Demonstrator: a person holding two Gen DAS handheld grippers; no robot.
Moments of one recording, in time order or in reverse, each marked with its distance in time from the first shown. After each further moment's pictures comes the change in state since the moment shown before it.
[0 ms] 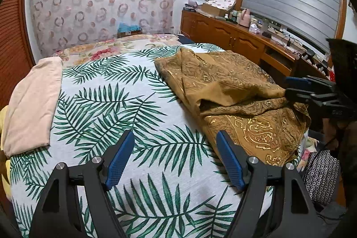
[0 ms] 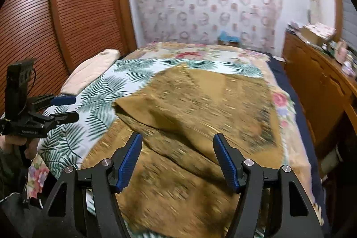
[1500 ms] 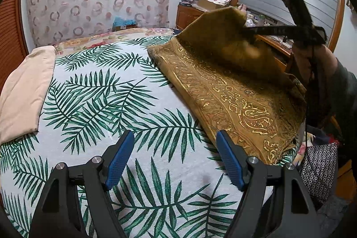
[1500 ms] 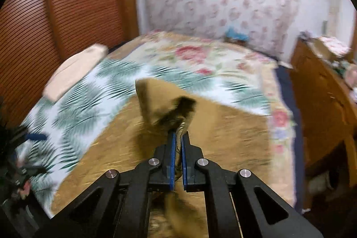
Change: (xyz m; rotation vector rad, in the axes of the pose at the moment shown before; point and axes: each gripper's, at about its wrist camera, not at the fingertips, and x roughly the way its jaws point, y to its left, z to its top) left arm 0.013 -0.005 -0.019 -0.005 0.034 -0.040; right arm 0.067 -0.049 0.107 -0.086 0.090 -0.062
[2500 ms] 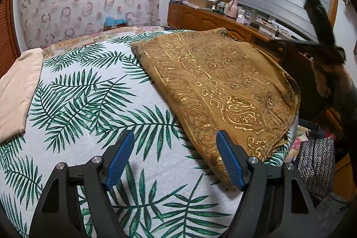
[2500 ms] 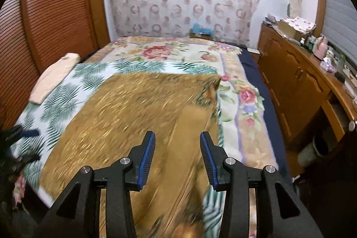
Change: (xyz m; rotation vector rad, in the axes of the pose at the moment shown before) left arm 0.006 -0.028 -0.002 0.036 0.018 -0.039; right arm -0.083 -0.026 -0.093 0.137 -0.007 -0.104
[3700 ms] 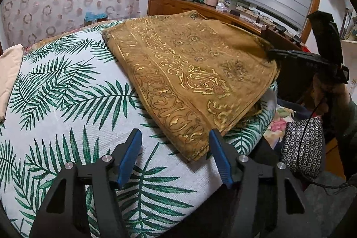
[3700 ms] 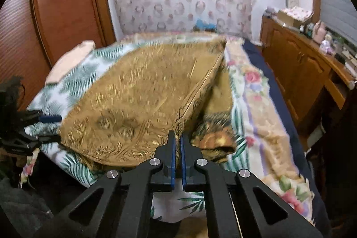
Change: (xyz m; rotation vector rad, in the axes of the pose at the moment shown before) left arm -0.004 -0.039 -0.030 0.055 0.051 -0.105; right arm -0.060 0.006 -0.071 0.056 -0.021 0.025
